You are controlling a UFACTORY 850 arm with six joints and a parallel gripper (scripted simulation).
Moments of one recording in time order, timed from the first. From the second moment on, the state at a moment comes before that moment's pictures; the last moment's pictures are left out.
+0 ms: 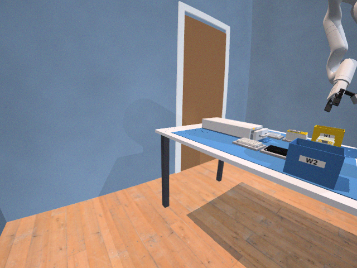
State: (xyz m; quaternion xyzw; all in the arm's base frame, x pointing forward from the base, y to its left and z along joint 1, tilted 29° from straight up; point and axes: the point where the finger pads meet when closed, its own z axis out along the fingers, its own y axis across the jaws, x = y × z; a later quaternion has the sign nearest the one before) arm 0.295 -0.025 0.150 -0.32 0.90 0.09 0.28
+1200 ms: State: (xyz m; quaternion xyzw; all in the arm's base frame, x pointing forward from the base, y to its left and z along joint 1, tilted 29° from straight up) arm 0.219 0.030 0.136 -0.62 0.75 0.17 0.12
